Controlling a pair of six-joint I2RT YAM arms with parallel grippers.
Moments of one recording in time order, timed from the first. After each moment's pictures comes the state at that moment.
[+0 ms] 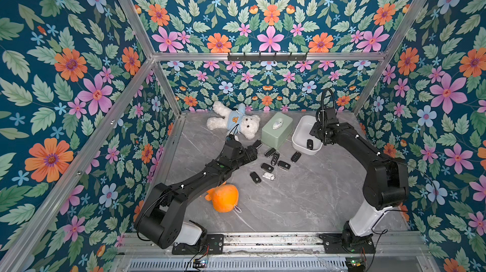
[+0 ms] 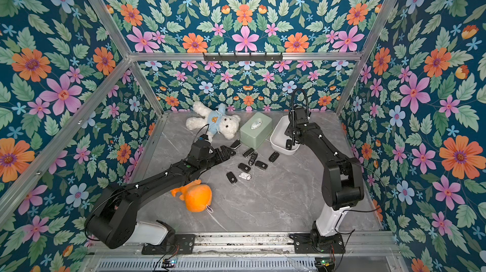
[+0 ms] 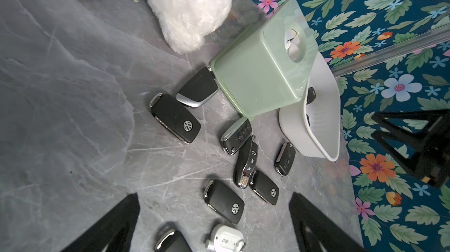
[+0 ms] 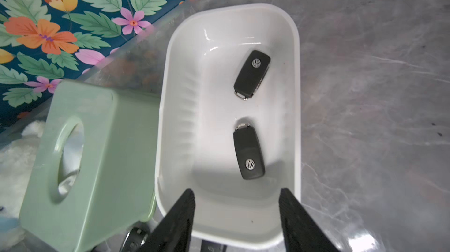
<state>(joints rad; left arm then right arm) -0.55 1.43 0.77 0.06 0.03 -0.81 0.24 1.71 1.36 -0.56 0.15 0.65</state>
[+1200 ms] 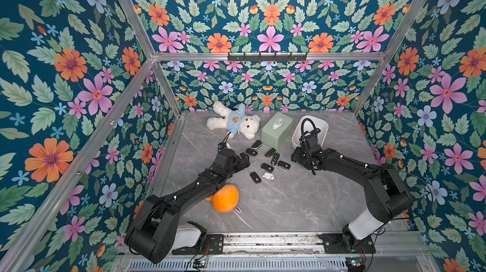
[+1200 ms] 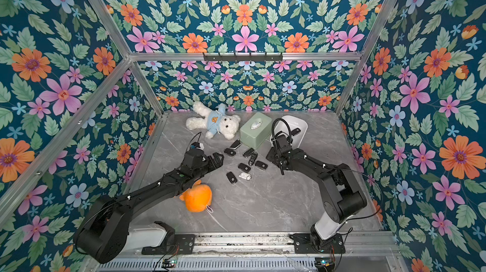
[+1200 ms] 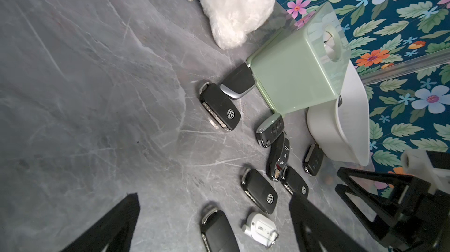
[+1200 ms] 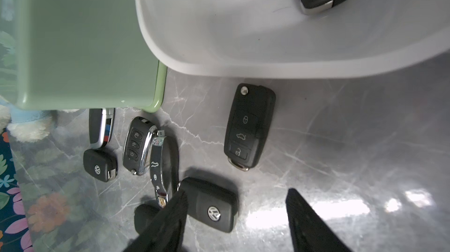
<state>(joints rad) -0.51 1.30 0.60 0.07 -0.04 -0.81 0.48 1.66 0.98 -0.29 0.03 0.93</state>
